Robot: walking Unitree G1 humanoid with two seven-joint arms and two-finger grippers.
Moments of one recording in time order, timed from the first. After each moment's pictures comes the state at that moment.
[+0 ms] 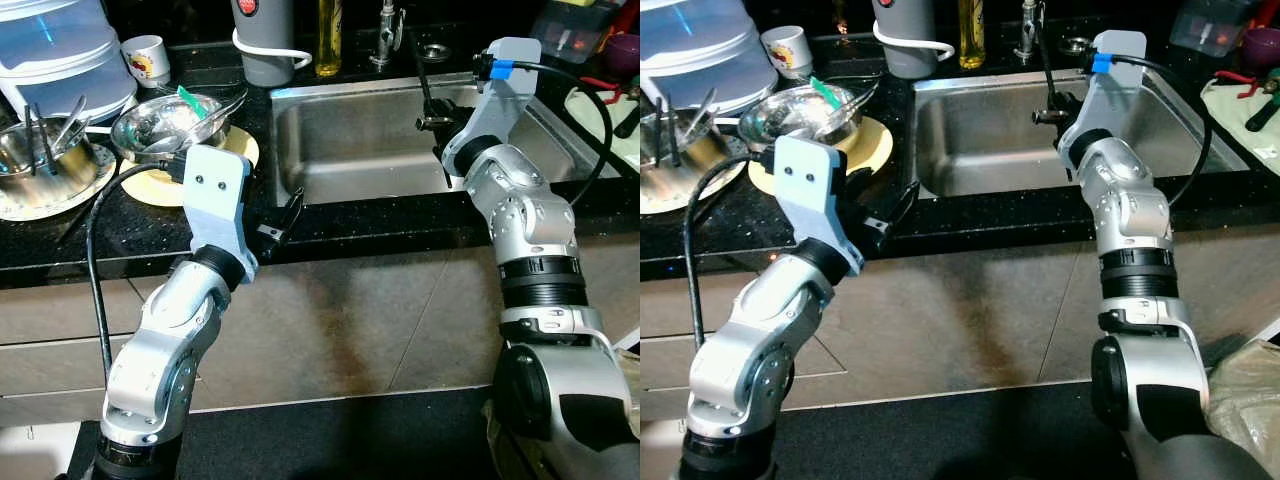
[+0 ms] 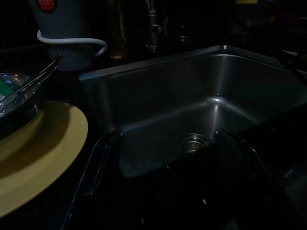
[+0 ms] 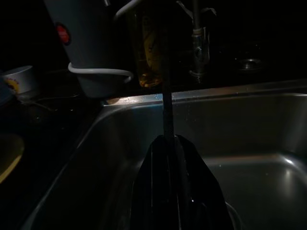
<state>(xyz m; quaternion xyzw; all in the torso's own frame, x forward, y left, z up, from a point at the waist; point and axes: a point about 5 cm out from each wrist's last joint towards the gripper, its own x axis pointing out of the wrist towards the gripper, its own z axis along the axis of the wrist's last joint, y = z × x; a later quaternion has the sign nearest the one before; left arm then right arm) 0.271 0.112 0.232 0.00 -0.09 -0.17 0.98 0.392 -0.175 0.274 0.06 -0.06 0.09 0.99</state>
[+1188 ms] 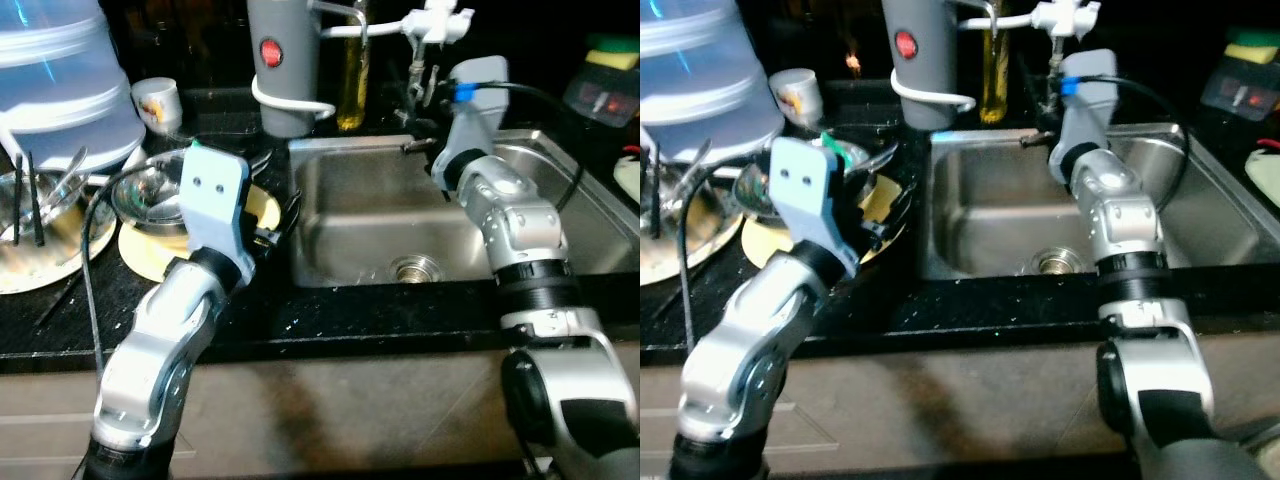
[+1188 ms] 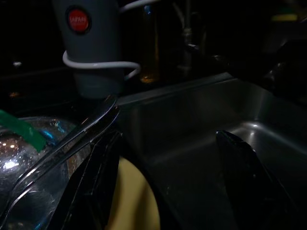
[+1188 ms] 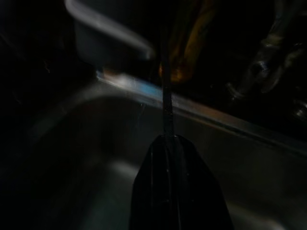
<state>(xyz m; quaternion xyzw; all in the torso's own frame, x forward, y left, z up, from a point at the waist) 0.269 0.108 0.231 -0.01 -0.09 -0.19 0.98 0.396 -0.175 0.256 -0.16 0.03 0.13 0.98</state>
